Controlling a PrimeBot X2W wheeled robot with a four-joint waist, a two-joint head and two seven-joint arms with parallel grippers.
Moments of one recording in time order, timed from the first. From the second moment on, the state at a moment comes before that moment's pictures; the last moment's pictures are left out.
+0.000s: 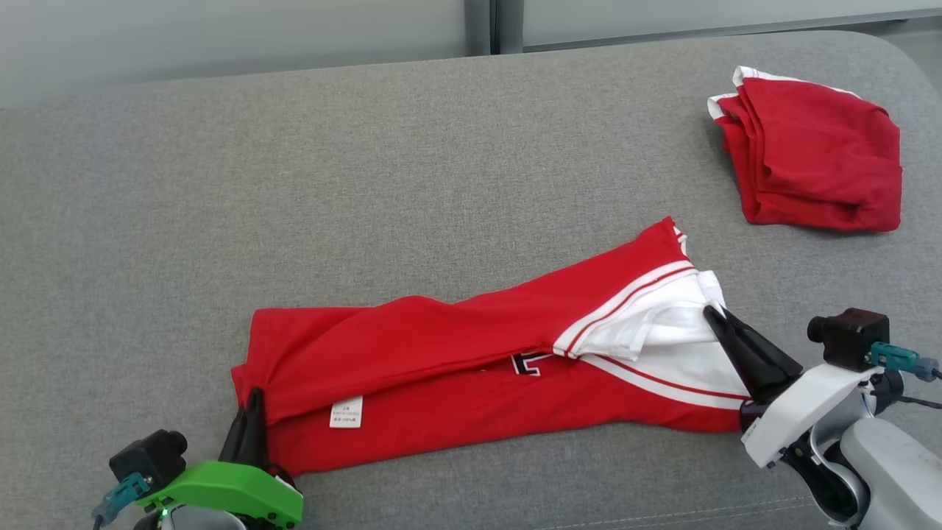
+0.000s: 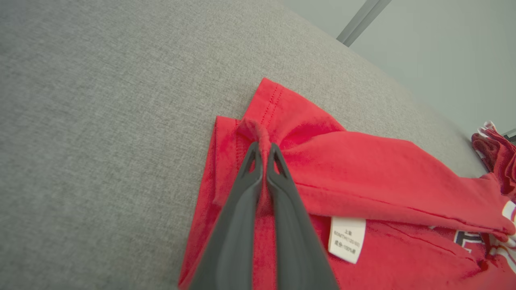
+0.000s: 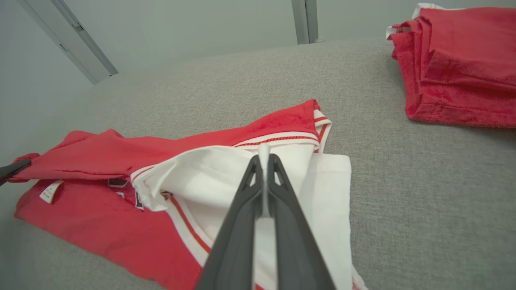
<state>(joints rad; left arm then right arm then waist) -0.04 0.09 -0.25 0.35 -0.80 0.04 -0.25 -0.19 -0.47 0.61 0.31 0.72 0.12 -0.25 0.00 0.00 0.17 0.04</state>
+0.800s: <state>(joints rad) 0.01 0.15 -0.21 0.24 -0.68 0.08 -0.25 -0.09 -0.50 0.50 0.36 0.69 0.12 -0.25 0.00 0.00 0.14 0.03</state>
